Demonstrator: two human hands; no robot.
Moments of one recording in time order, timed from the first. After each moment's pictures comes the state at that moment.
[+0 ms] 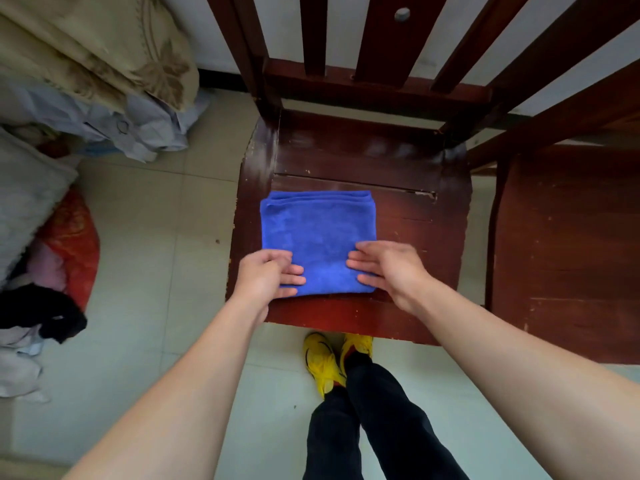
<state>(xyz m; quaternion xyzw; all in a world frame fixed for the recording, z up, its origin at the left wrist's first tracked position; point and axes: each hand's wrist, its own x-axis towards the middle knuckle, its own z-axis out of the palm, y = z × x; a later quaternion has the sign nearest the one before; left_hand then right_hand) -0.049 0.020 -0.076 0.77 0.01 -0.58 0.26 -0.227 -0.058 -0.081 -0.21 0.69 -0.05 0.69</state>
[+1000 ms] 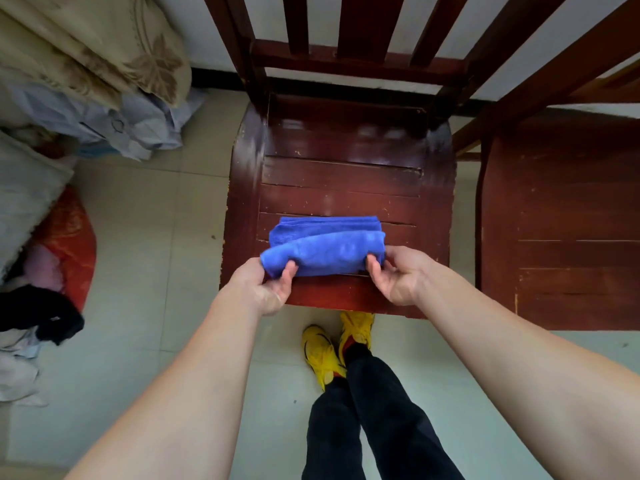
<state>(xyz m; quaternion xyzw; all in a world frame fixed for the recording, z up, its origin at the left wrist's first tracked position) -0.058 0.045 -0.075 0.62 0.39 -0.60 0.32 -0.259 -0.034 -0.076 0.16 0.70 -0.07 0.69</state>
